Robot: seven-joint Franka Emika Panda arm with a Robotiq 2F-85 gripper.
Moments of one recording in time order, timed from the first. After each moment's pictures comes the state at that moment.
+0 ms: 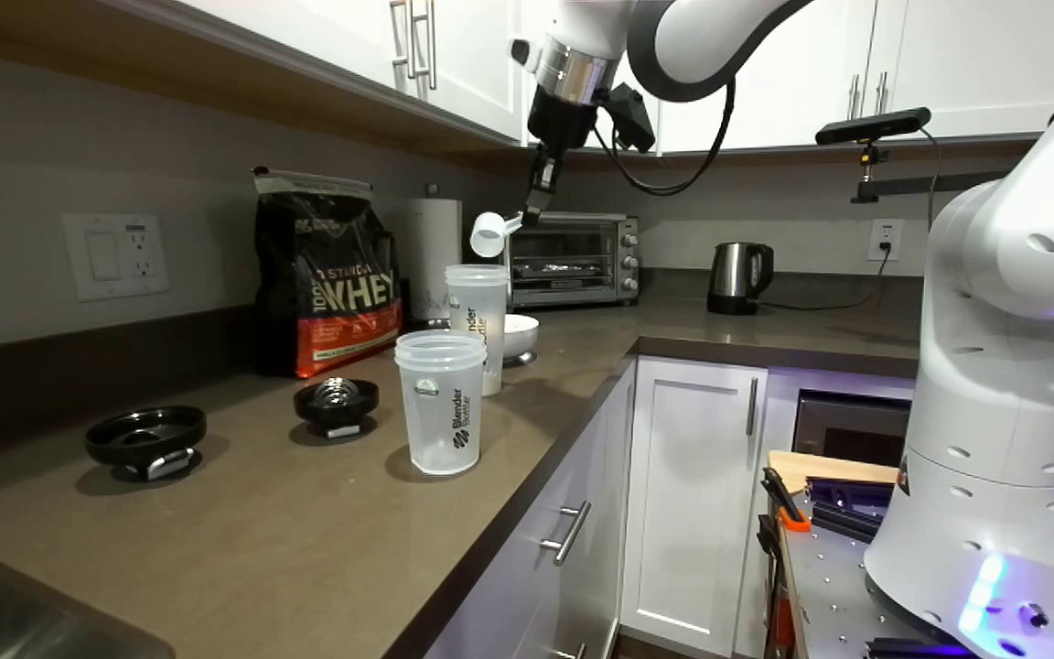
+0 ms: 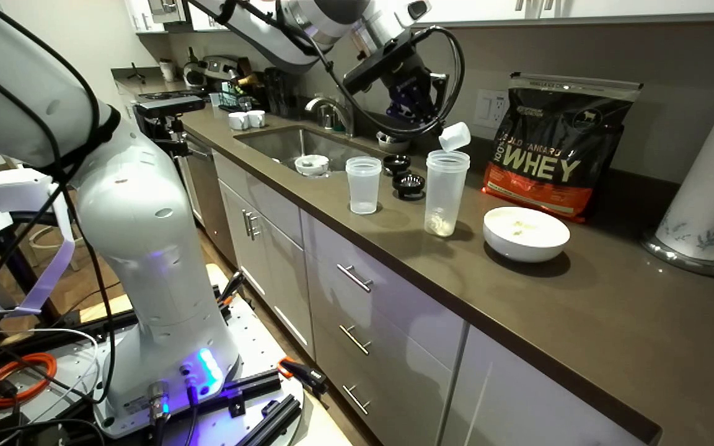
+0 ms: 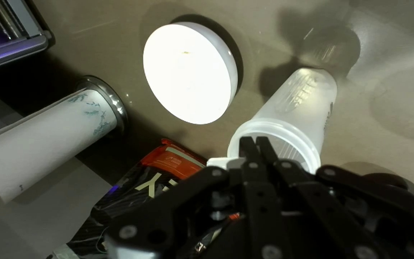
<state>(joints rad) -0.13 -0.54 0.02 -2.57 -0.56 2.49 -0.12</state>
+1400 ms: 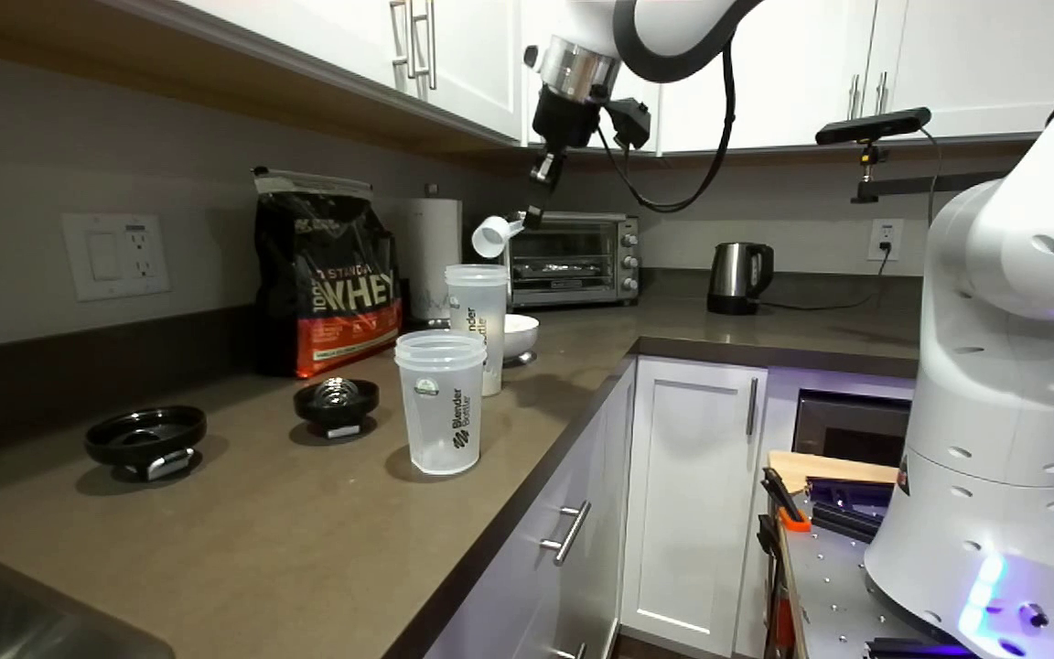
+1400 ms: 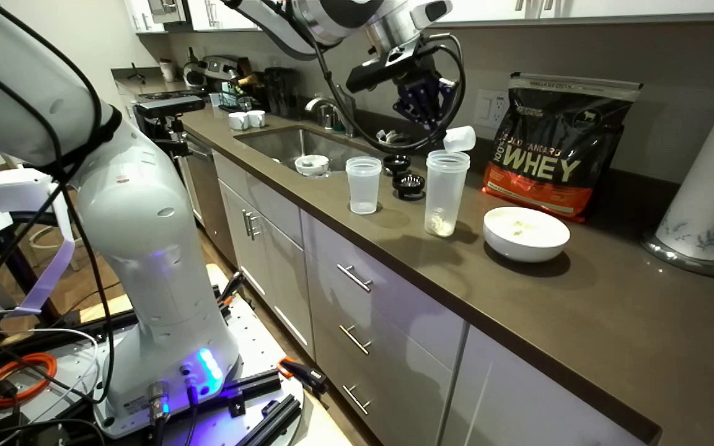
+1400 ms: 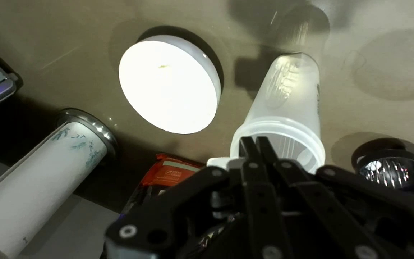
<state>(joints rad) -0.11 -0.52 -0.06 -2.54 -0.37 2.48 -0.12</state>
